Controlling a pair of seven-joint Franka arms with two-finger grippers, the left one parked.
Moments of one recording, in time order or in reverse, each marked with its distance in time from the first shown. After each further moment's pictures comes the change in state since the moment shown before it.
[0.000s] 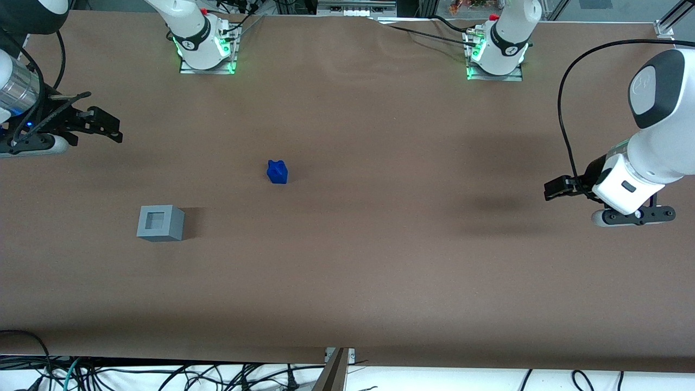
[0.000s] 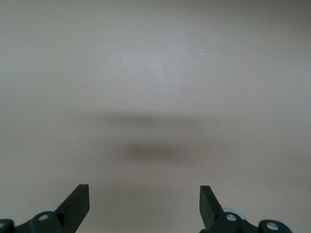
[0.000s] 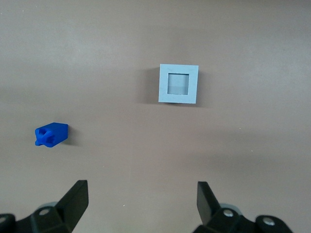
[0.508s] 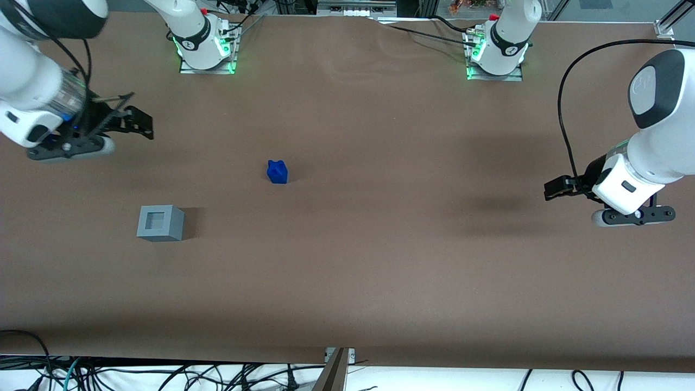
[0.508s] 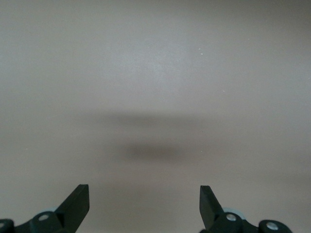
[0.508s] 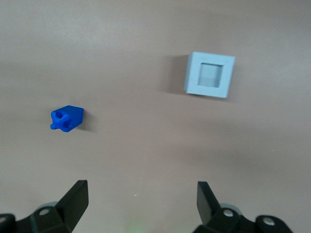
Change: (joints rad) arm 0.092 0.059 0.043 -0.002 0.001 -0.026 0.078
